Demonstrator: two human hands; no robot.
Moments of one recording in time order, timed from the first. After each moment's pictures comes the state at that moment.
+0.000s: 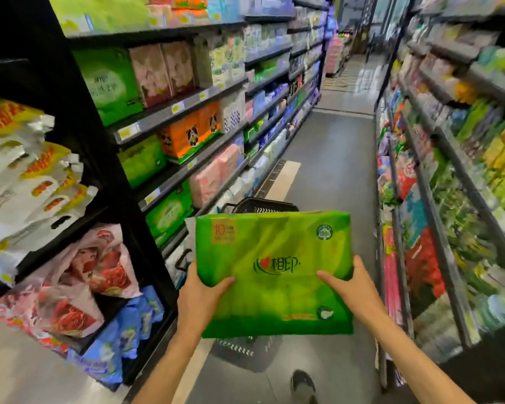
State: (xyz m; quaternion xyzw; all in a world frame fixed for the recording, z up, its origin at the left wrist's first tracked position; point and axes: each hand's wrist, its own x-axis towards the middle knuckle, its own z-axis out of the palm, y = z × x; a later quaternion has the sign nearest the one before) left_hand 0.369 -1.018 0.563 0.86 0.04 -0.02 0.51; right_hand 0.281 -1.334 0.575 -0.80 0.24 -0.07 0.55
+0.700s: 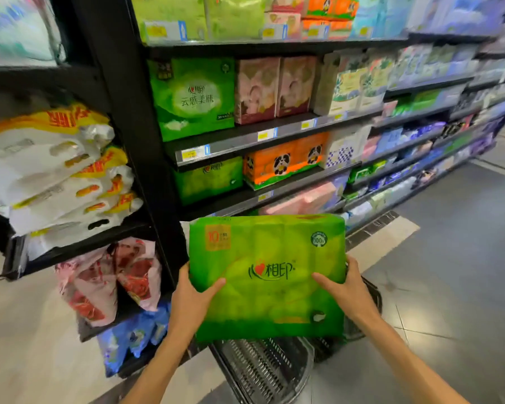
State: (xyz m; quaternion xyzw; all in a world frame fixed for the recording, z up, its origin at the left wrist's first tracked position) left_hand 0.630 -1.071 0.560 0.77 0.27 0.13 0.57; right_hand 0.734 -1.393 0.590 -0.83 0.00 0.09 0.55
